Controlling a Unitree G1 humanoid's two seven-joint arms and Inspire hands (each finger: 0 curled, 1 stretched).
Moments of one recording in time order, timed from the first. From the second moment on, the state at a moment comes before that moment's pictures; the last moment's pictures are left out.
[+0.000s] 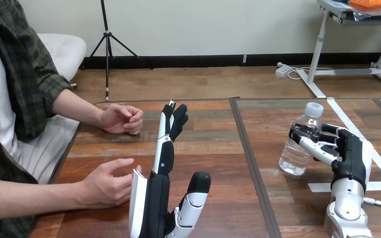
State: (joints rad) left arm 0.22 -0.04 -0.29 0.30 0.60 -1.01 0.58; right arm -0.57 -0.23 -0.21 1.27 -0.03 -0.44 -0.31
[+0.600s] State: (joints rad) left arm 0.23 -0.04 -0.29 0.30 0.58 -1.01 0.56; right arm -0.57 -0.23 -0.21 1.27 -0.03 -0.44 -0.33
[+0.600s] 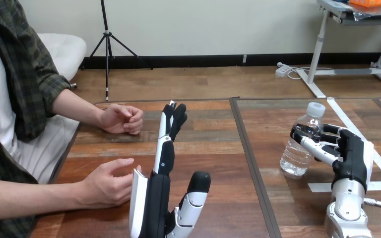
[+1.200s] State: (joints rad) left arm 0.22 -0.04 -0.29 0.30 0.59 -1.01 0.57; right arm -0.57 -0.23 -0.21 1.28 -0.03 -0.46 -0.32
